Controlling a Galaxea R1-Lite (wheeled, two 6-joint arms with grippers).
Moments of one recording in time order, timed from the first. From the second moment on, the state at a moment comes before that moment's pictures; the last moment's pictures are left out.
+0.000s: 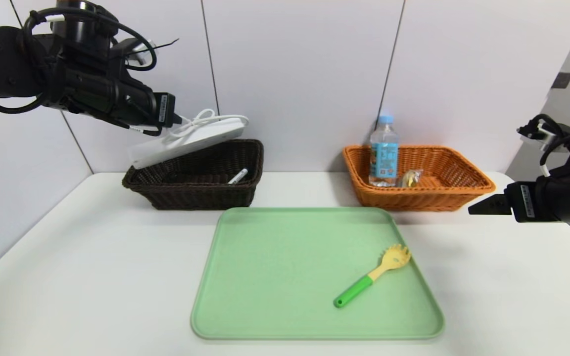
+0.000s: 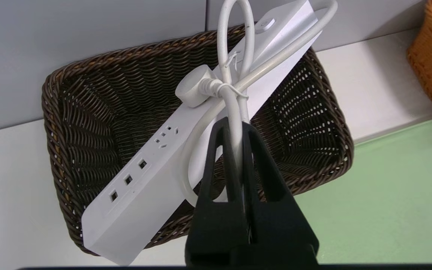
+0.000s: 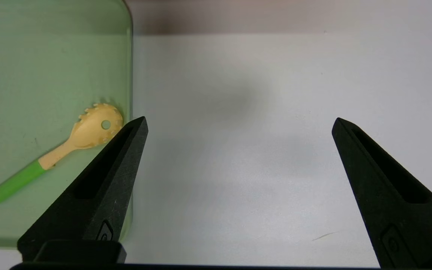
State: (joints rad) left arm -0.16 1.89 -1.87 0.43 -0.17 0.02; right arm 0.03 1.51 -1.15 0.47 0.01 0.03
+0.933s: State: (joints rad) left arm -0.13 1.96 -1.87 0.40 -0.18 0.03; right arm 0.03 1.51 -1.16 0.47 0.00 0.03
